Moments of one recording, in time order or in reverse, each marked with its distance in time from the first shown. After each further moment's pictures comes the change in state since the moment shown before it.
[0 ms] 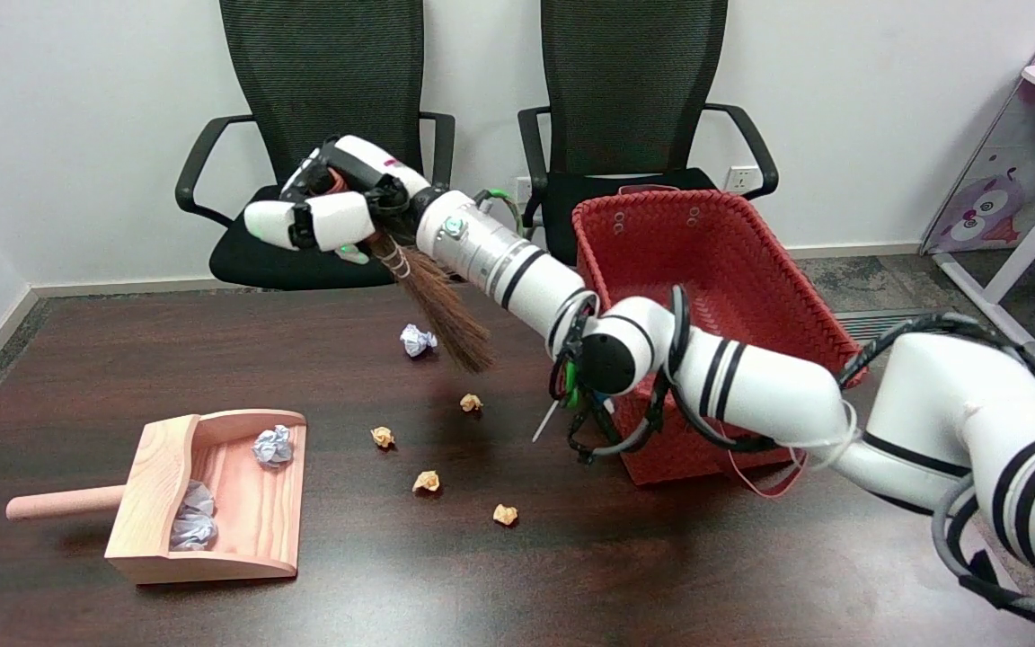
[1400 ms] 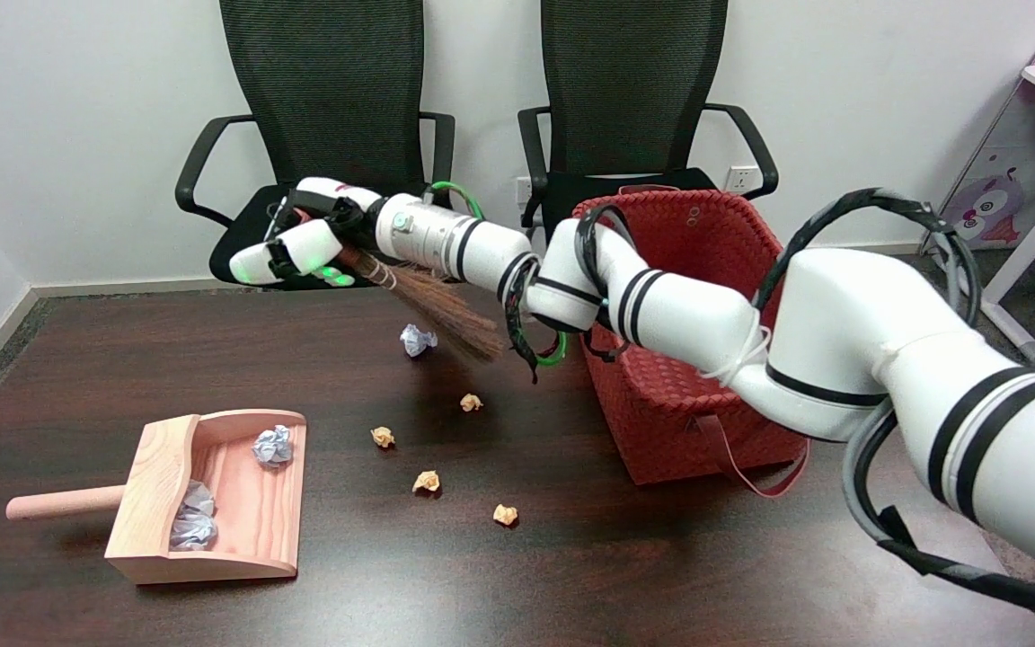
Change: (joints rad) arm 0.270 -0.251 -0.235 0.634 -0.812 0.026 0.956
